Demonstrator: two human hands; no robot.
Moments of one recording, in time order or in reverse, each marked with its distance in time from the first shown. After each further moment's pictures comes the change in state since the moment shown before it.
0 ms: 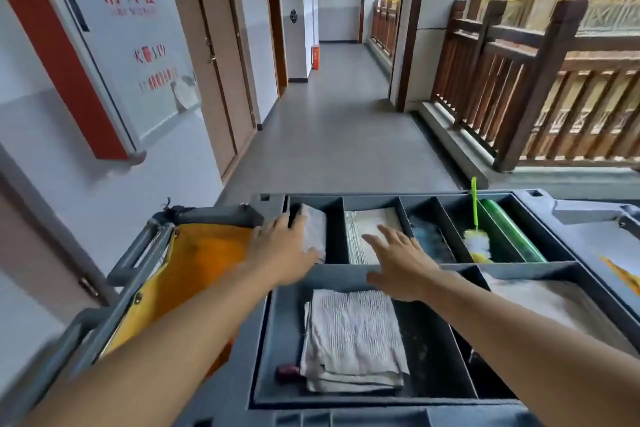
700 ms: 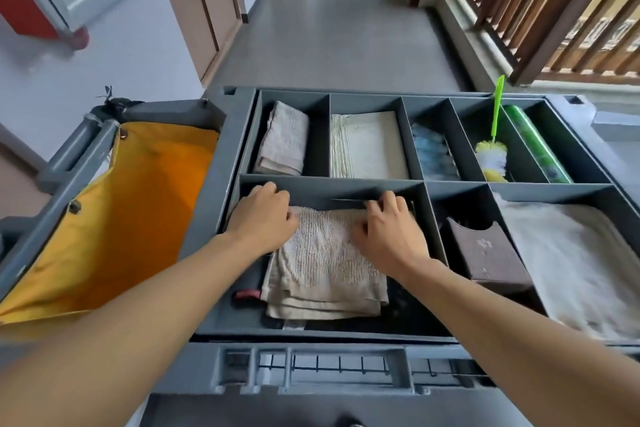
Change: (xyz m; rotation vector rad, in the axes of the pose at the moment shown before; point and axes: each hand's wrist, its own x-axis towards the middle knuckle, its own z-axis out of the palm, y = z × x) left_hand 0.009 0.005 0.147 -0.066 -0.069 -0.001; right_hand 0.003 0.037 0.125 0.011 0.106 0.098
